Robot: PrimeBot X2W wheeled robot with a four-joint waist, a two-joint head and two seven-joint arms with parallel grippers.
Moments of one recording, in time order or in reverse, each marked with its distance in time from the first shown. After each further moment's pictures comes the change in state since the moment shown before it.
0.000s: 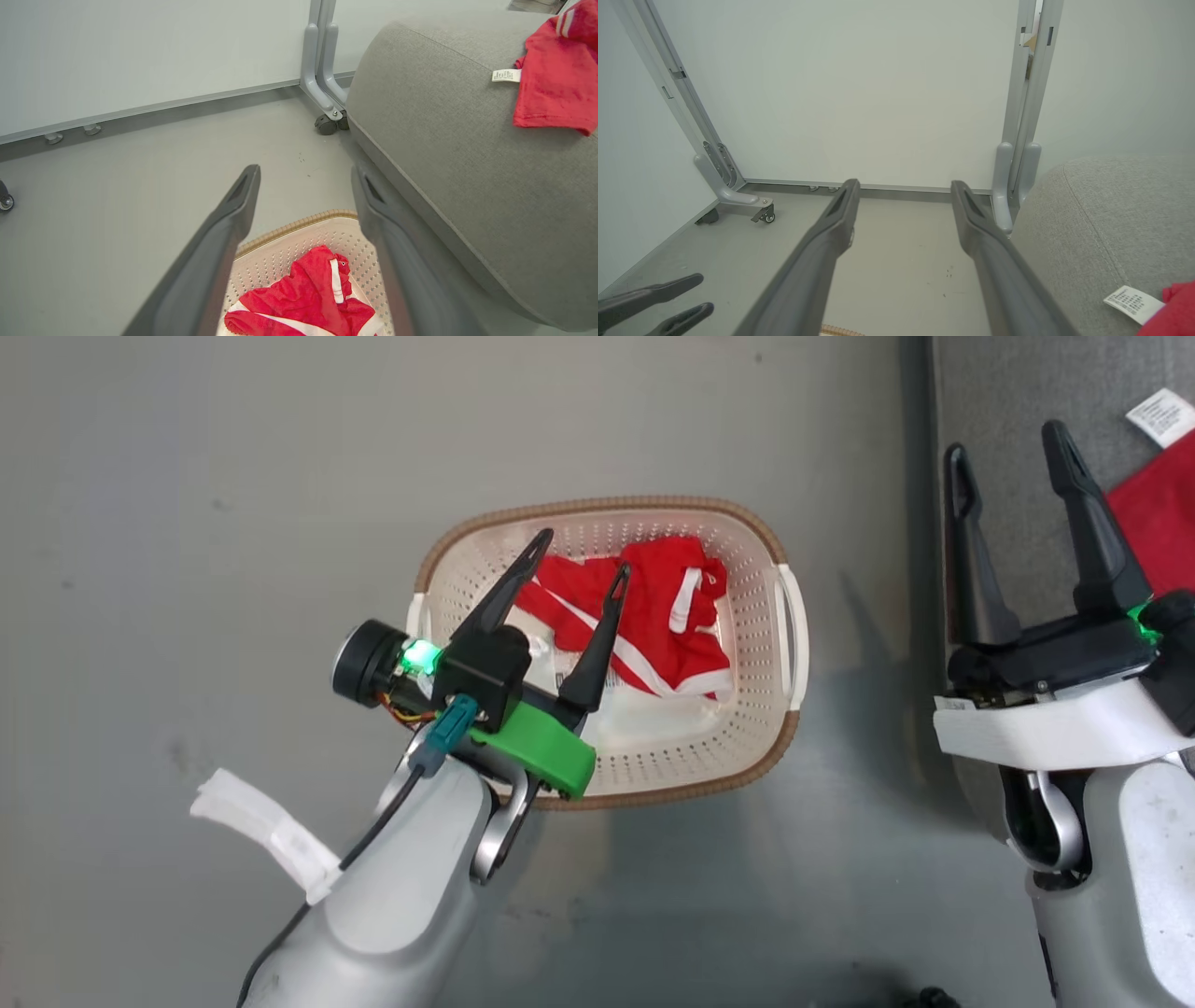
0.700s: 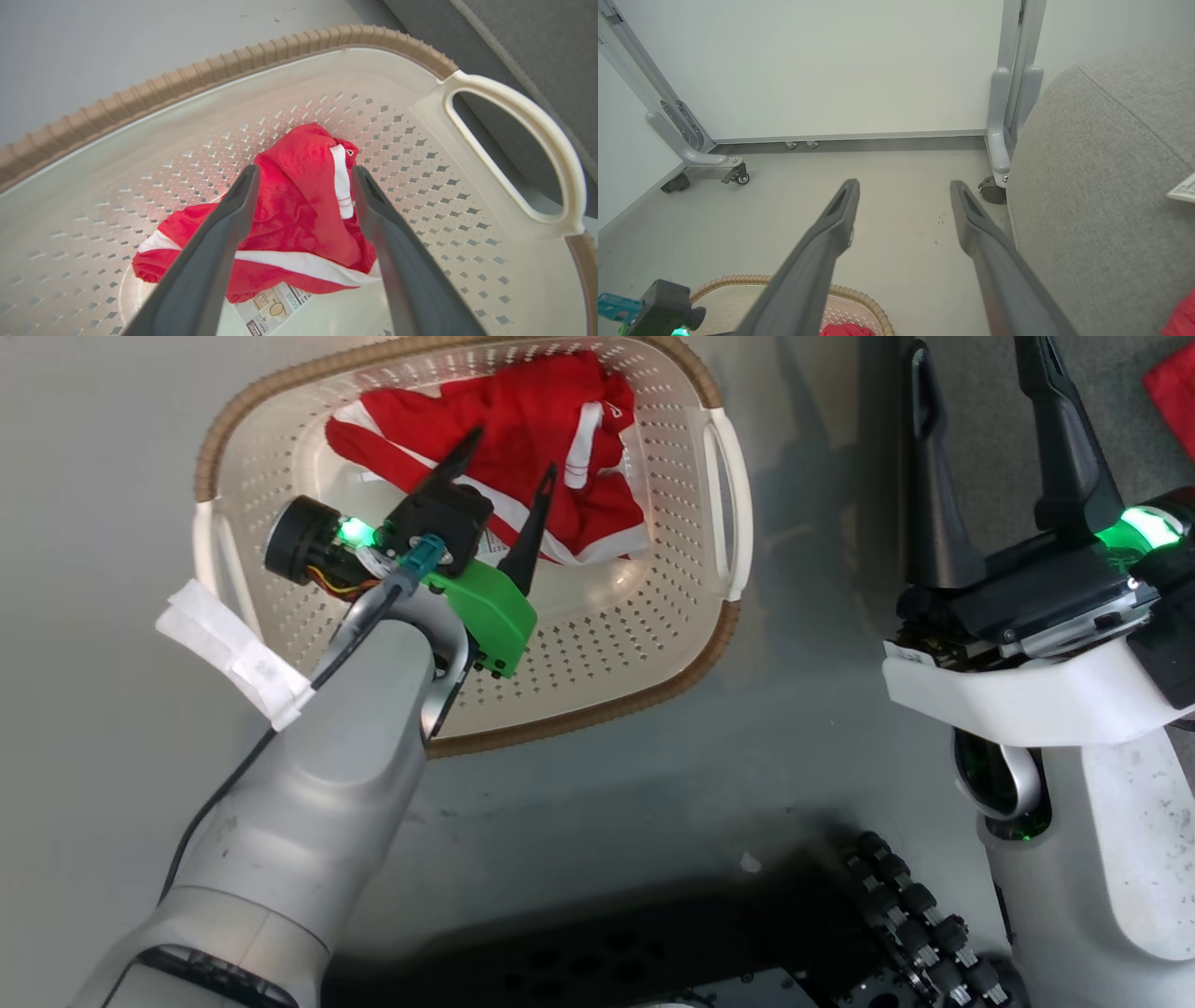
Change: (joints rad) left arm -0.353 0.002 -0.049 0.462 -0.025 -0.042 0.000; right arm -0.151 0.031 0.096 -0.016 0.025 0.000 -0.081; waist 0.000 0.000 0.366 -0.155
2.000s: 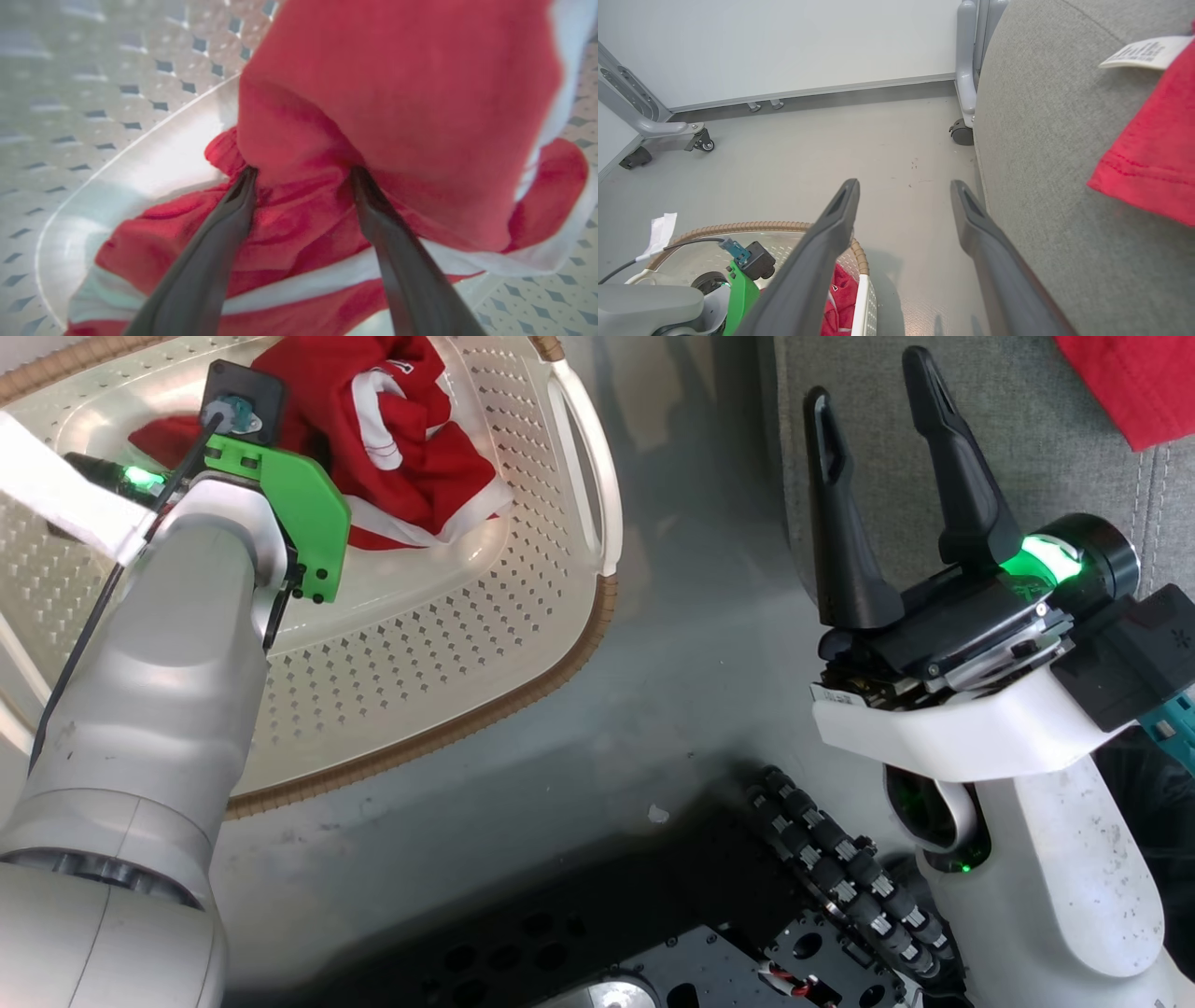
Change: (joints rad) left arm -0.265 0.093 0.037 0.428 -0.044 0.006 0.254; right arm 0.017 0.046 0.098 0.020 0.068 0.000 -0.017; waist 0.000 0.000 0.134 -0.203
